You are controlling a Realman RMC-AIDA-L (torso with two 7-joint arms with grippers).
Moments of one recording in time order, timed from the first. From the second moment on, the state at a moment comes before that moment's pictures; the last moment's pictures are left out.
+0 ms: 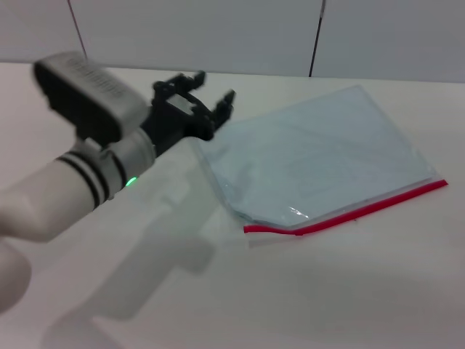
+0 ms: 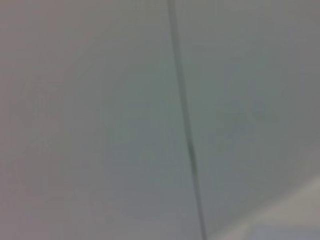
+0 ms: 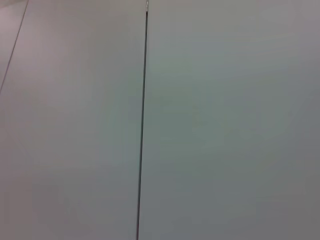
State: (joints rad) left arm -0.39 -1.85 2.31 1.04 2.44 -0.40 -2.98; right arm 0.48 2.03 0.64 -0.04 -2.17 -1.72 0.35
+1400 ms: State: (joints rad) left arm -0.32 -2.03 2.17 1.71 2.87 1.01 -2.61; right arm 0.48 2.03 0.63 -0.03 -2.17 -1.70 0.35
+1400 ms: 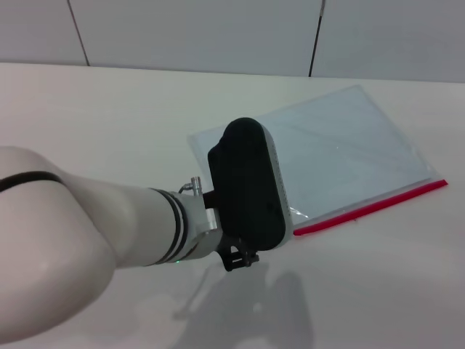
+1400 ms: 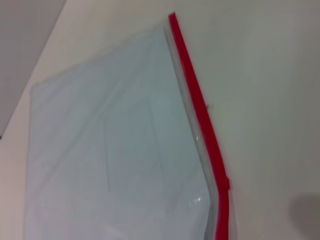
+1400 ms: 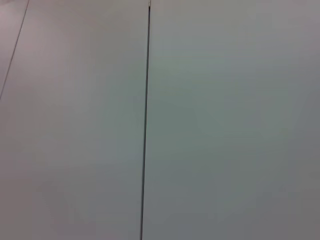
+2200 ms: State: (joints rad) left arm -0.42 -2.03 2.21 1.45 2.87 0.77 -2.58; right arm 0.48 2.03 0.63 -0.03 -2.17 -1.71 0.35
